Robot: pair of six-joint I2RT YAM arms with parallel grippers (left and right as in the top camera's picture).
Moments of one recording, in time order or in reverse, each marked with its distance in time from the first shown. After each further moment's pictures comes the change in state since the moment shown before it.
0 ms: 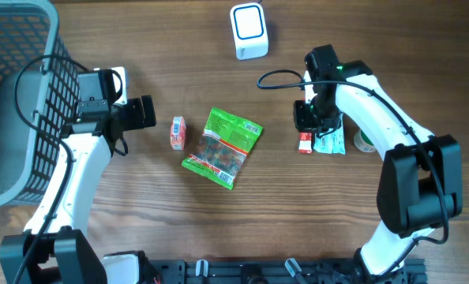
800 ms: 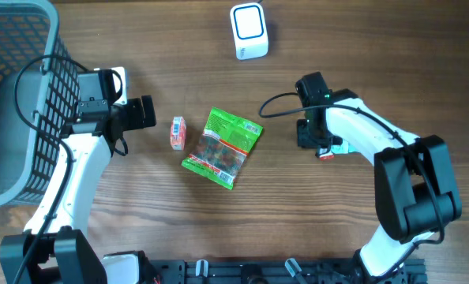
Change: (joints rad) left arm 0.000 0.000 0.000 0.000 0.000 0.000; right arm 0.047 -0.026 -0.227 0.223 0.252 0.065
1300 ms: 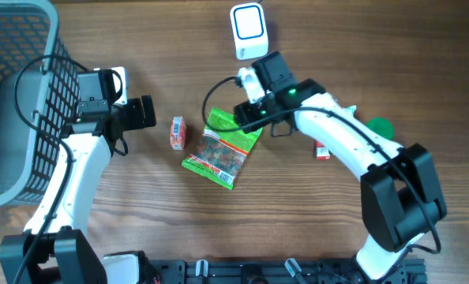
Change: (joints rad) left arm 0.000 0.000 0.000 0.000 0.000 0.000; right arm 0.221 0.000 0.185 0.233 -0.330 -0.272
